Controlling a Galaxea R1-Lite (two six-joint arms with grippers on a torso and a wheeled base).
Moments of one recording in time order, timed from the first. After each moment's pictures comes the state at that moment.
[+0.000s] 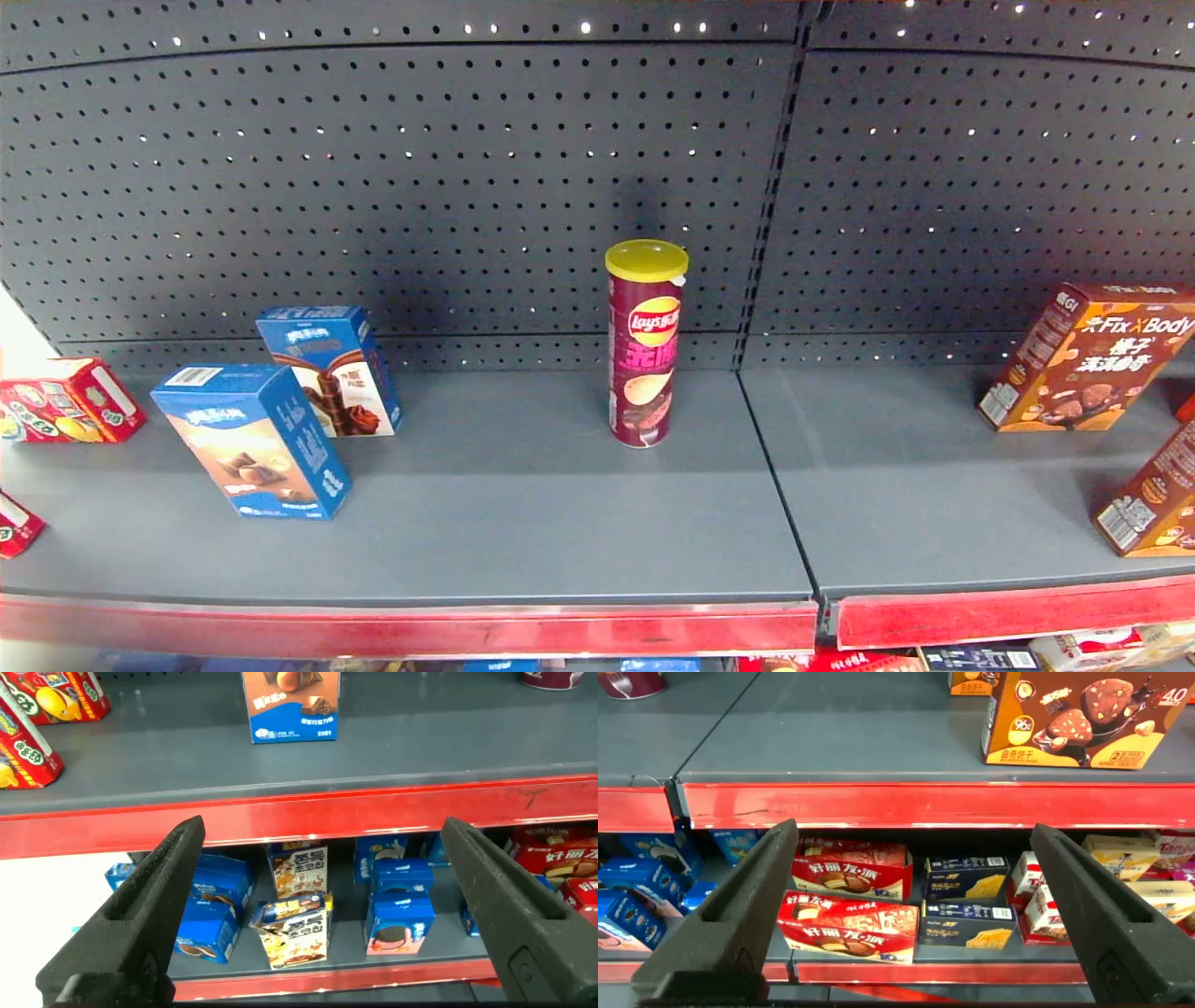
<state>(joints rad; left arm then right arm) 0.00 0.00 0.00 0.00 -0.03 0.02 0.00 0.00 0.00 0.00 0.01 -0.01</state>
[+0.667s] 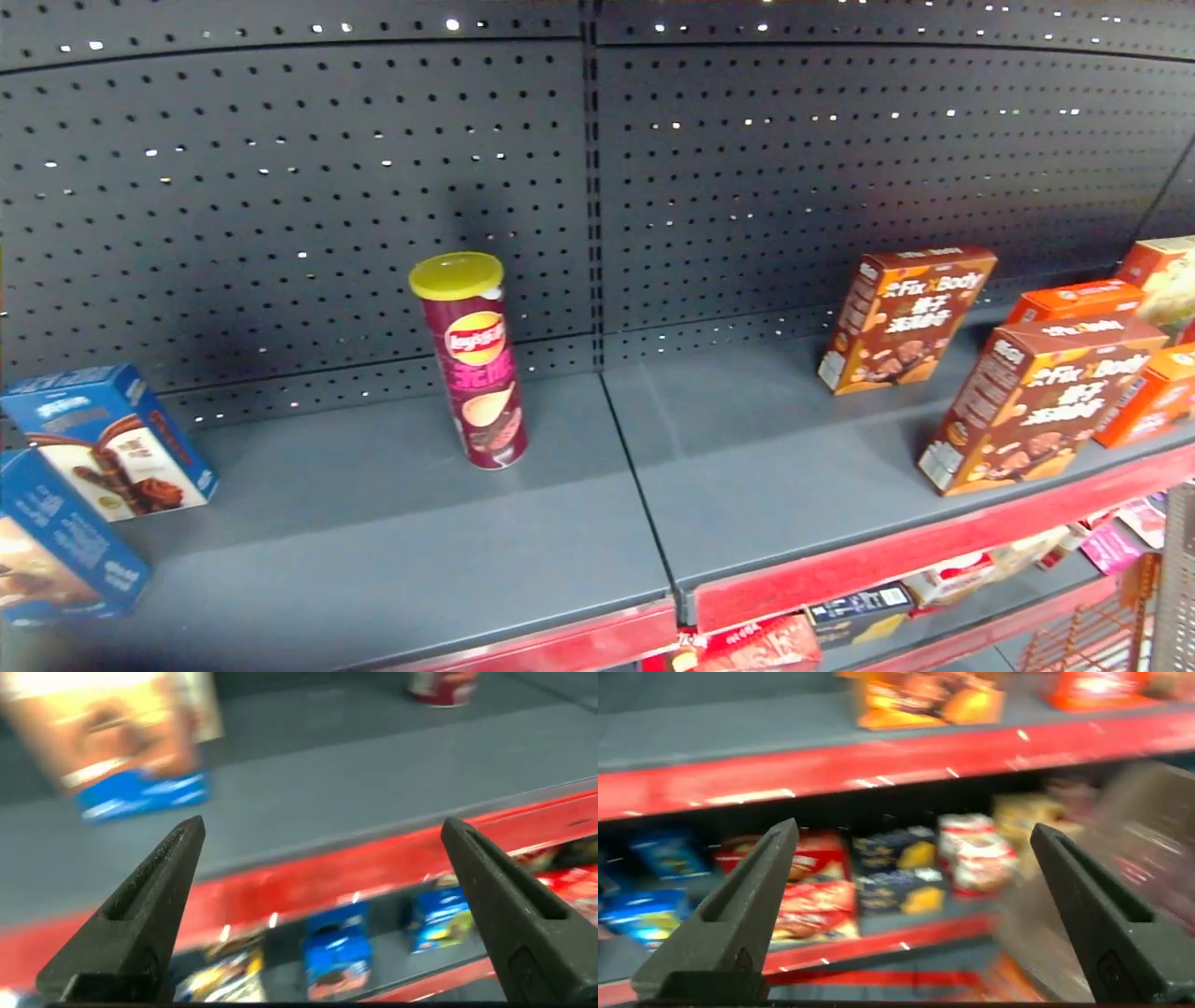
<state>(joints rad) 0.00 0.00 0.00 0.00 -0.03 0.02 0.00 0.00 0.00 0.00 0.00 -0.01</state>
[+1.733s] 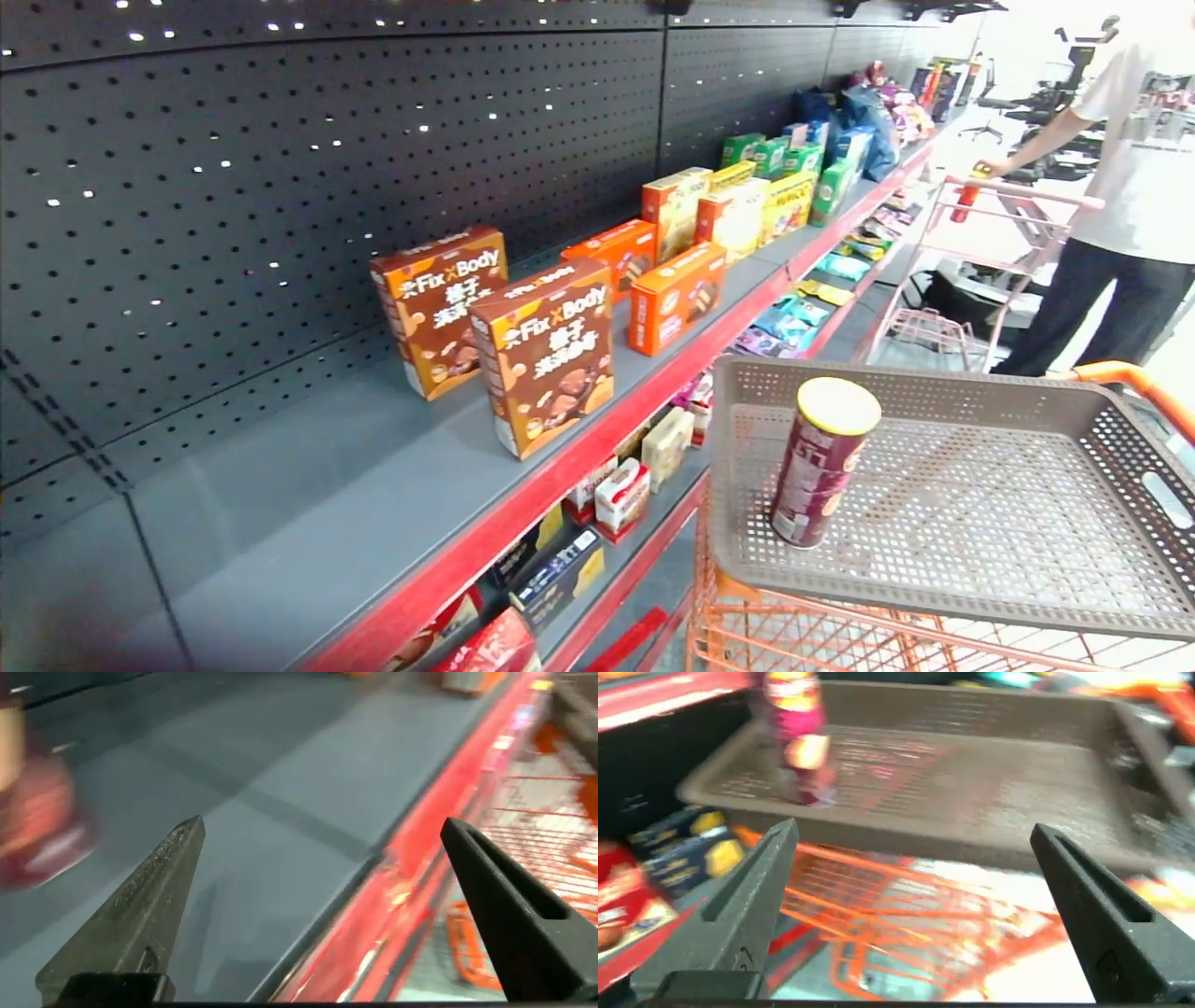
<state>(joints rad) 0.00 0.00 0.00 0.00 -0.03 0.02 0.00 0.00 0.00 0.00 0.01 -0.01</state>
